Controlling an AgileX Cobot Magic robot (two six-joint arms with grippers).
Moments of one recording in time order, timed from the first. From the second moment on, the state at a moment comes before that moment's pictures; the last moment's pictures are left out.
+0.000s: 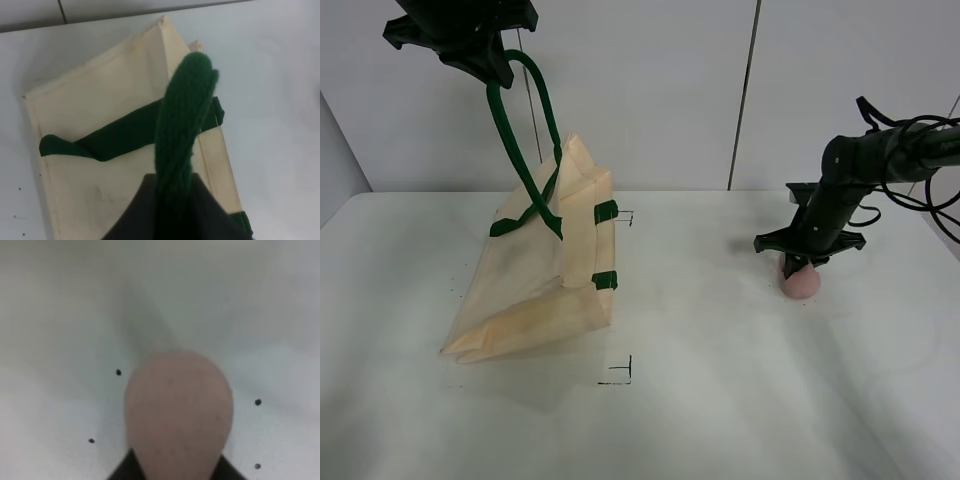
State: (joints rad) left arm -0.27 1.91 -2.14 -0.05 1.17 -0.13; right arm 0.07 2.20 -1.51 0.08 0.76 -0.04
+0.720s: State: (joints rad) left arm -0.27 1.88 -2.14 -0.06 1.17 -0.13; right arm 0.32 2.09 -1.88 0.61 0.89 -0.48
